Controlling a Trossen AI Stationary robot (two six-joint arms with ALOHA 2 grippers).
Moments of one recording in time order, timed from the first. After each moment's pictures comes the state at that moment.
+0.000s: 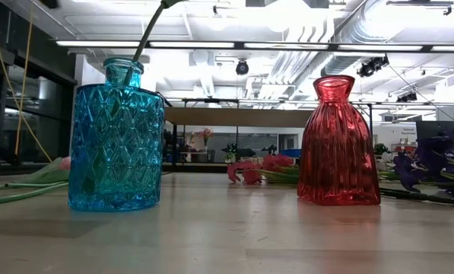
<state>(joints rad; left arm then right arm) -0.79 1.58 1.49 -1.36 -0.60 -1.56 -0.37 0.71 1.10 -0.07 -0.40 0.18</state>
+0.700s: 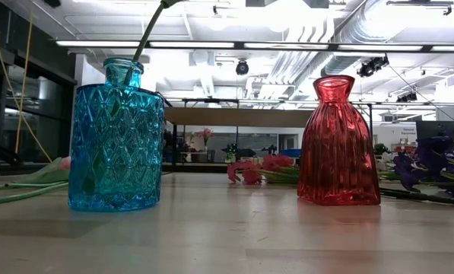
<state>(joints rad) -0.87 1.59 1.44 -1.55 -0.81 -1.64 -0.37 0.71 1.10 -0.07 -0.40 0.16</state>
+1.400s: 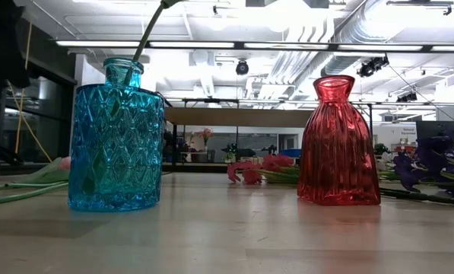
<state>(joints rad) -0.88 1.59 1.12 -1.39 -0.59 -2.02 -0.37 0.71 1.10 -0.08 -0.40 0.16</state>
